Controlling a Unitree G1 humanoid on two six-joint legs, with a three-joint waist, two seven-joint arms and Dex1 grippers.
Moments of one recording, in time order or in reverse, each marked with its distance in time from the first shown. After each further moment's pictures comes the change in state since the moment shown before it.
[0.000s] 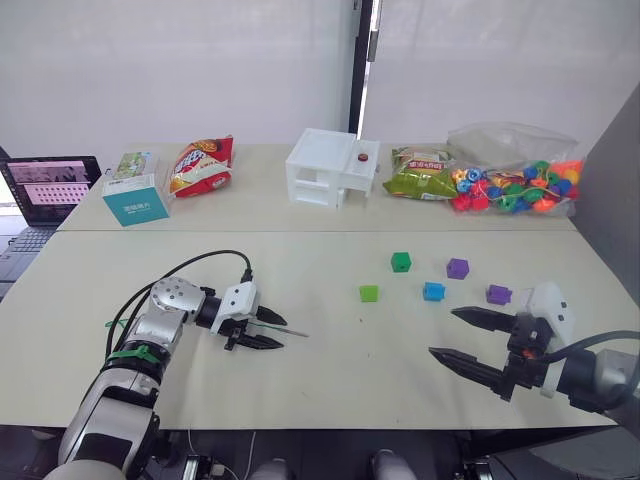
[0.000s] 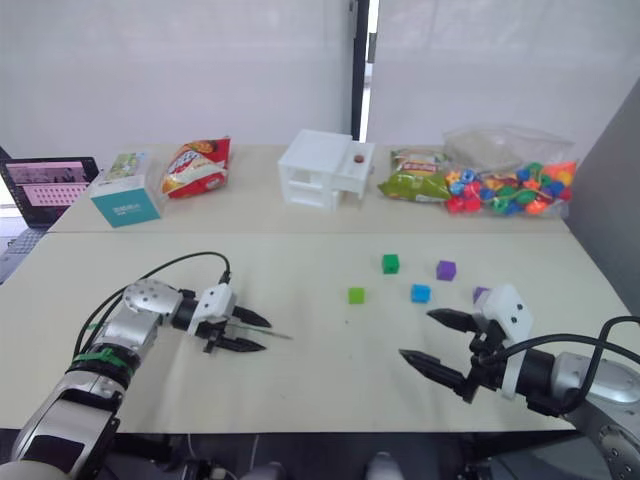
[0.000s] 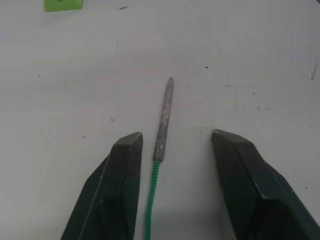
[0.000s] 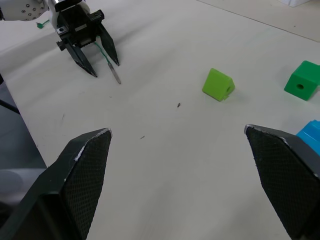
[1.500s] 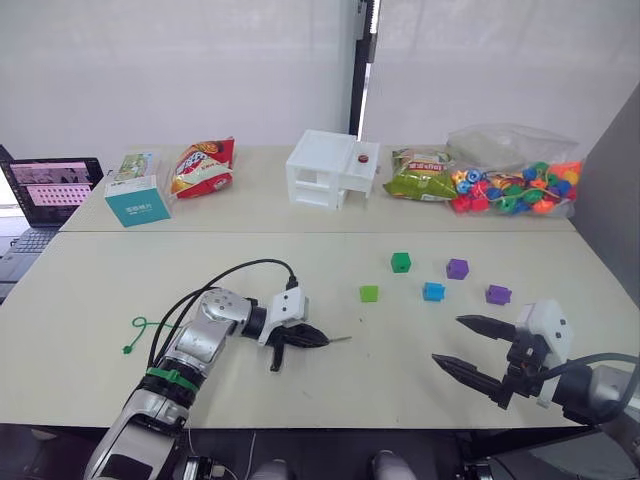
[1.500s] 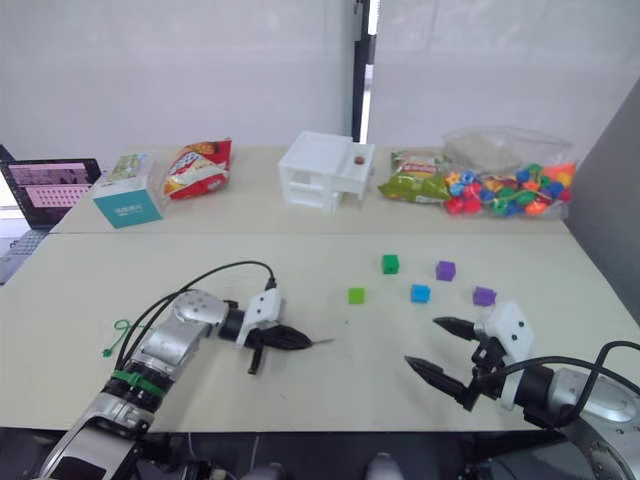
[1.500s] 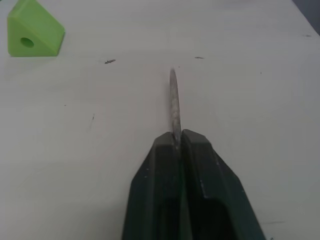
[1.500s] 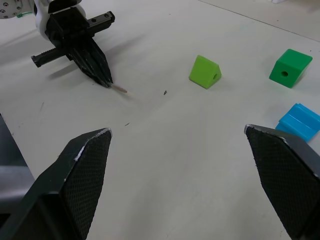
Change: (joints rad) left arm 0.161 -0.115 -0.068 -0.486 0.047 0.461 0.252; right arm 0.088 0.059 0.045 0.054 -0.135 -0.175 0.016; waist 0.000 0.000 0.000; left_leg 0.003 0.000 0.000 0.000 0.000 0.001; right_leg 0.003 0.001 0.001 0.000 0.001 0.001
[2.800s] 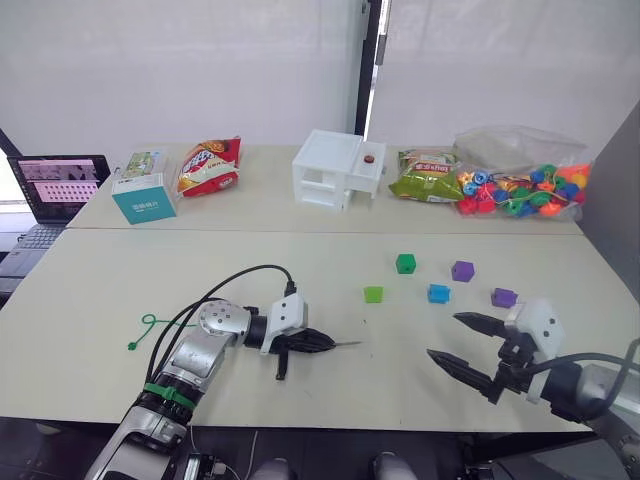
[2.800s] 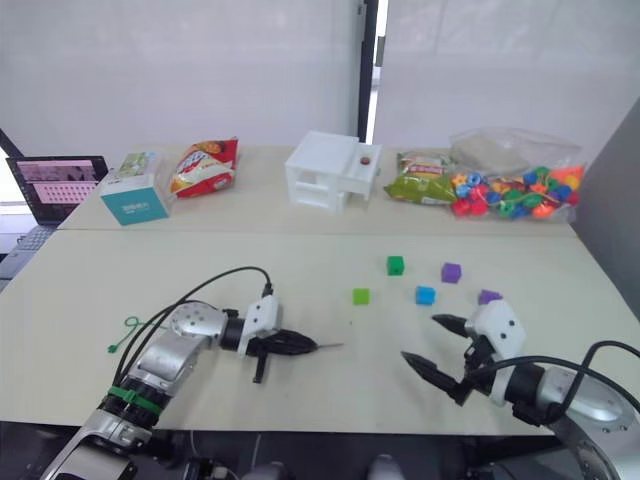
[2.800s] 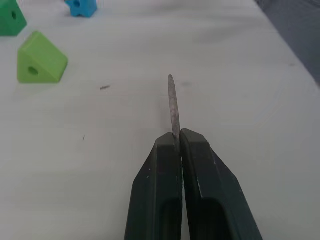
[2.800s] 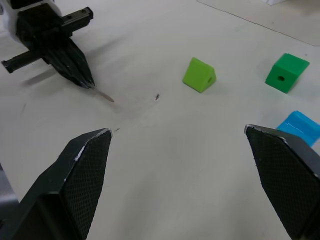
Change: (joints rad) left arm 0.065 -0.001 0.013 -0.106 -0.117 -0.017 0.037; right arm 0.024 0.075 -0.017 -0.023 -0.043 0.000 -0.078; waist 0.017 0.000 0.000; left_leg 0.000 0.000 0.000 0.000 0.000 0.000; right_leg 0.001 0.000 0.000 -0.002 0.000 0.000
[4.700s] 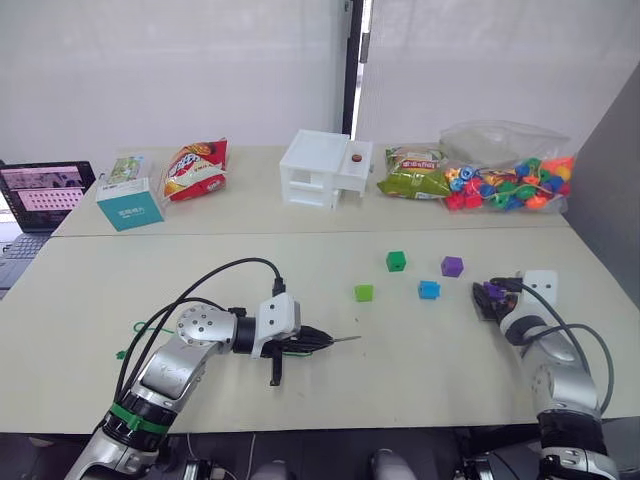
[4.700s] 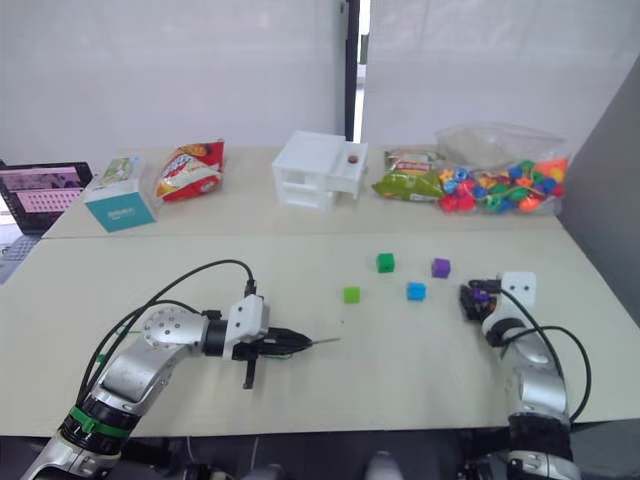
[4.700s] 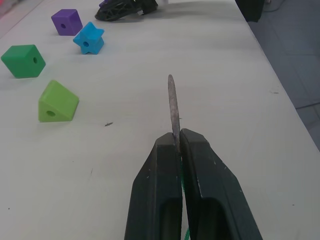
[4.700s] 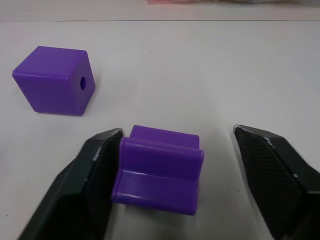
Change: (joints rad) left arm 0.125 0.119 0.022 -0.314 -0.057 0.113 0.135; right arm -0.569 0.278 0.076 0.944 -0.420 -0.380 -0.467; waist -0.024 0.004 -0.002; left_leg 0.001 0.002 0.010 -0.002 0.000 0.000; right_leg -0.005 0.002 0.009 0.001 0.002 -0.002
